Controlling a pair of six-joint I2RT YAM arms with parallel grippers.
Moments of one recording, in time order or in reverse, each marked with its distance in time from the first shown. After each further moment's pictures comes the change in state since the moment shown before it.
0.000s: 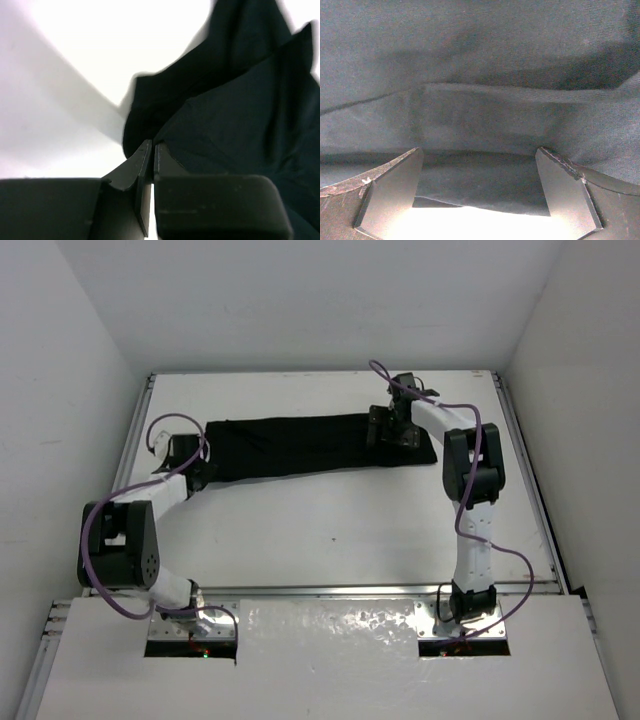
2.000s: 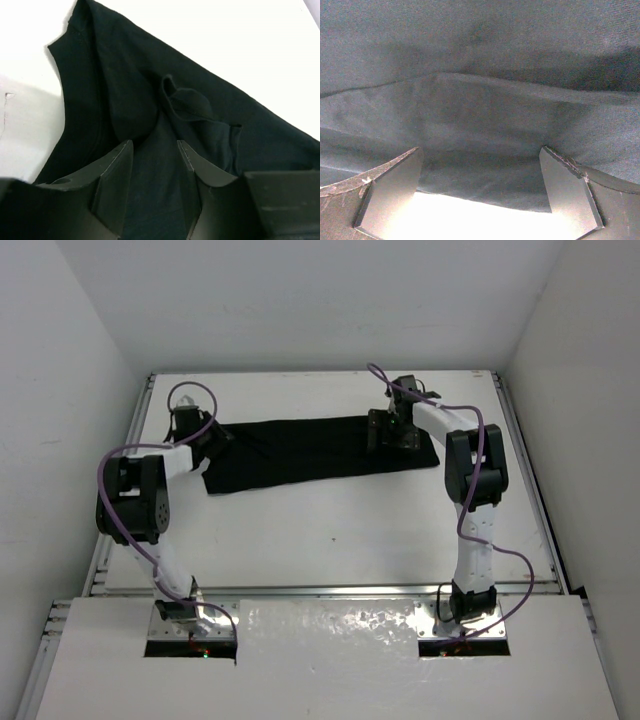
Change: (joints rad) left arm 0.022 0.329 0.253 0.248 0.360 0.187; right arm 0.006 -0.035 -0.050 0.005 -0.049 -0.050
